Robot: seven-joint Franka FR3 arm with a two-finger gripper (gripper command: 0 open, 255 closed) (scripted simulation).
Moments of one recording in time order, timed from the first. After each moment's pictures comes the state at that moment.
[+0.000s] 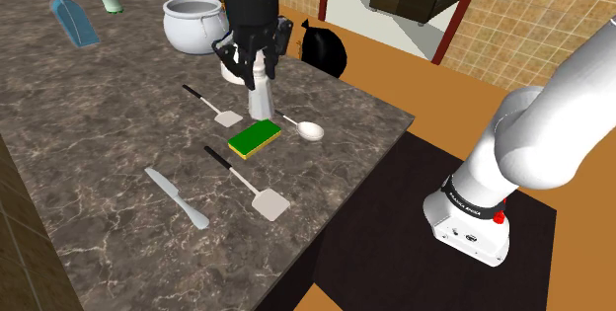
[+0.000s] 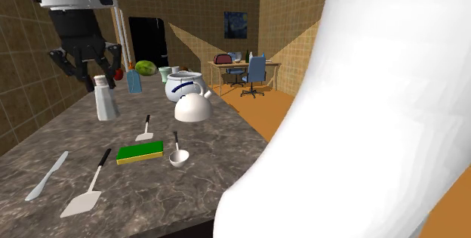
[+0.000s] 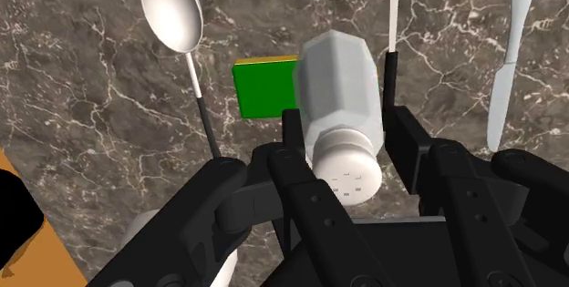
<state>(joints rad) 0.16 -0.14 0.48 -1.93 -0.07 1.82 0.72</state>
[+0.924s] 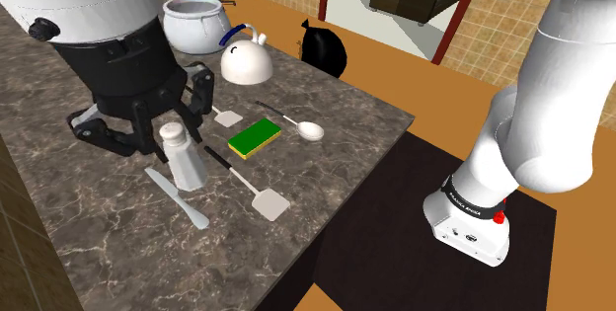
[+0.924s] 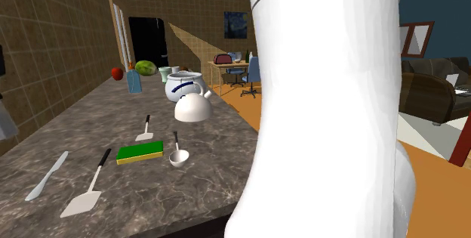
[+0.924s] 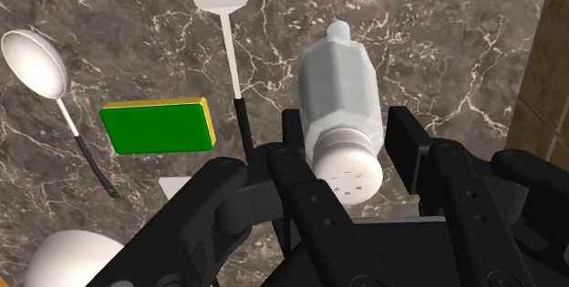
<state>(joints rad) 0.39 0.25 0.66 -1.50 -0.28 1.65 1.14</state>
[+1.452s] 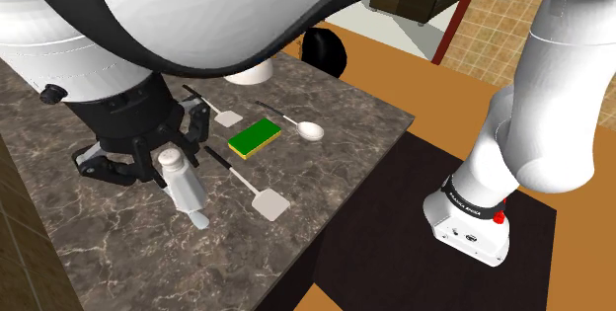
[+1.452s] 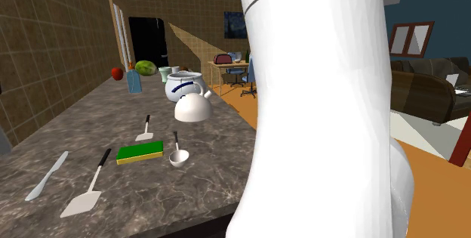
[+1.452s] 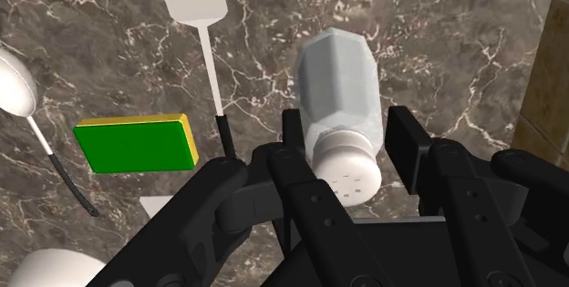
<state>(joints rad) 0.41 0.30 0.66 -1.54 -0.31 1.72 1.19</state>
